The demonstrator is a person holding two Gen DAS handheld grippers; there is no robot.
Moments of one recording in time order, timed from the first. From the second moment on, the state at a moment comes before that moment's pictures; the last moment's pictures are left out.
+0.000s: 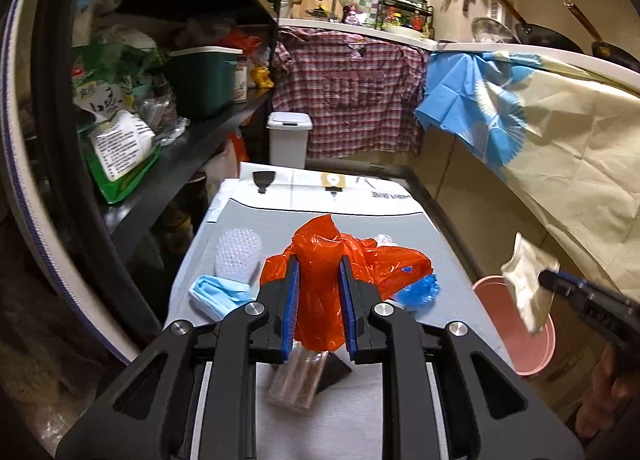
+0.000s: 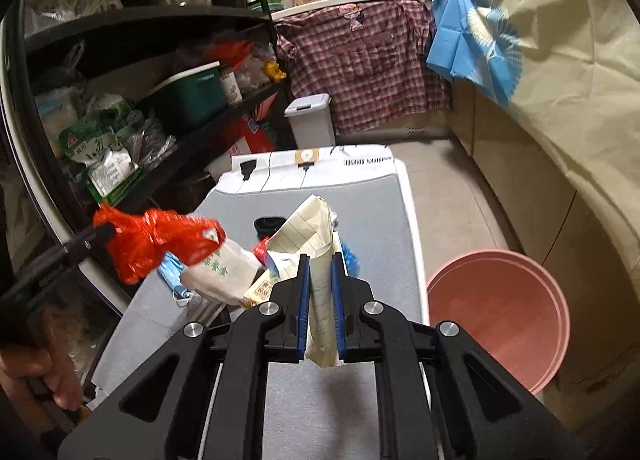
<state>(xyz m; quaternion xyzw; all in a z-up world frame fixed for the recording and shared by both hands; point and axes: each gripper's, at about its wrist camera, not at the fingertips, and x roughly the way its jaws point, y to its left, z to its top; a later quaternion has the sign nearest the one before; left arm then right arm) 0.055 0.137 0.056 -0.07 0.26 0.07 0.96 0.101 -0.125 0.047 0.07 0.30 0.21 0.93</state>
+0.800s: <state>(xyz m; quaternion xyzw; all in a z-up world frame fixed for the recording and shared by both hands) 0.089 0.071 0.046 -0.05 0.28 0.00 0.96 0.117 -0.223 0.051 0.06 0.26 0.14 0.95</state>
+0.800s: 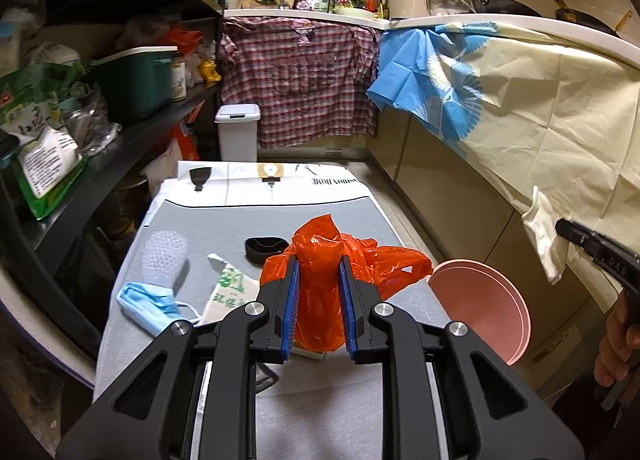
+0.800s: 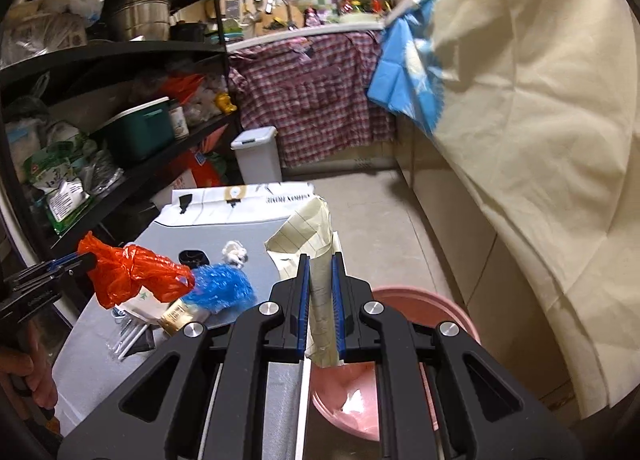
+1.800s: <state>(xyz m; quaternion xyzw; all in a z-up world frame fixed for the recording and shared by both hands) 0.150 -0.065 -0.006 0.00 0.35 -0.14 0.93 0.147 -0.277 0.005 0.08 0.33 0.08 0.94</state>
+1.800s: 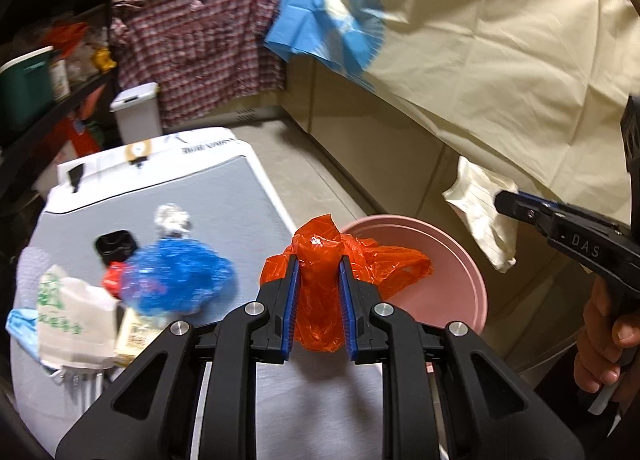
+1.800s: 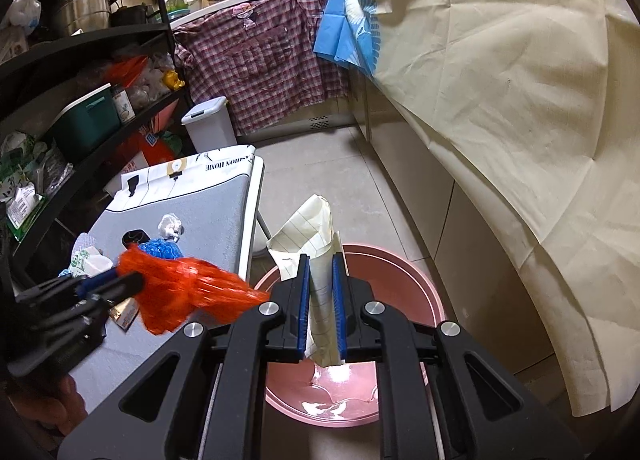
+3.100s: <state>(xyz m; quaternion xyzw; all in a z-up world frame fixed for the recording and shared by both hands) 0.148 -0.061 0.009 -0.02 0.33 -0.15 0.93 0.141 -0.266 0.009 0.06 0.29 0.05 0.96</state>
